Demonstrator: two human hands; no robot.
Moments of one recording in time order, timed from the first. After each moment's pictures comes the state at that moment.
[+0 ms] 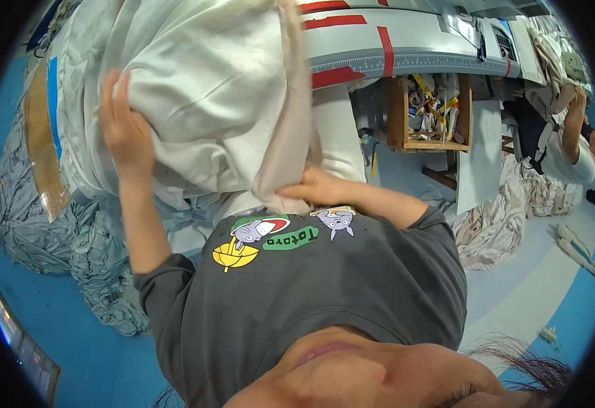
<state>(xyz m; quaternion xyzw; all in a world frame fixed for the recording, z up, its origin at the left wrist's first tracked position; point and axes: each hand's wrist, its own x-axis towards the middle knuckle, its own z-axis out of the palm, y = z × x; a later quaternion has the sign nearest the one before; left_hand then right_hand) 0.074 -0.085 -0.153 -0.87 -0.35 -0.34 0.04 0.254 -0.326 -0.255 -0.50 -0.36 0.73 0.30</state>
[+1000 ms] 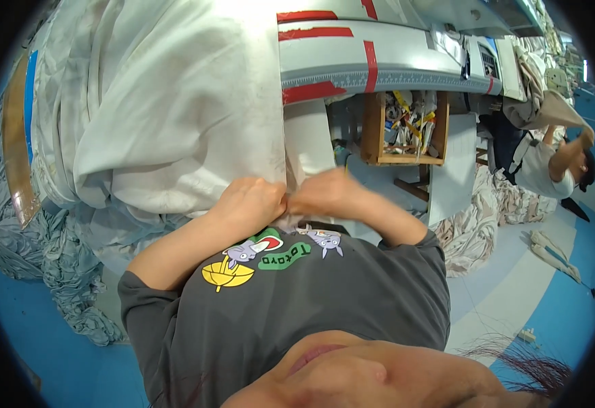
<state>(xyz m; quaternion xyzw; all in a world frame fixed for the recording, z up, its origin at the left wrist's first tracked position) 0.133 -0.230 -0.214 -0.91 -0.15 0.04 -0.38 0.314 -0.329 -0.202 -0.52 -0.79 0.30 0.15</state>
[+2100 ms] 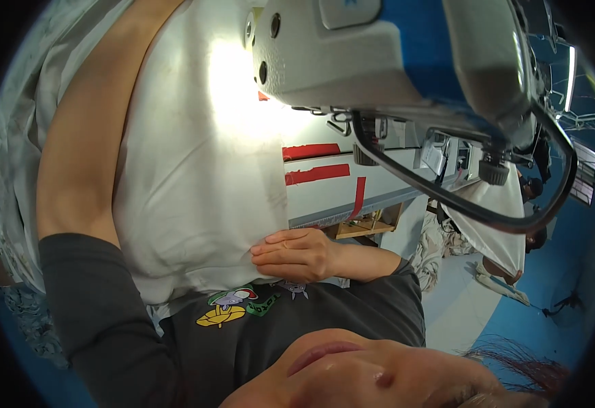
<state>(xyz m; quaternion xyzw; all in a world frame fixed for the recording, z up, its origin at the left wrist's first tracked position) 0.309 0.186 -0.209 -0.83 -0.39 -0.38 -0.11 0.373 -0.204 -0.199 -0.39 -0.82 0.26 0.33</state>
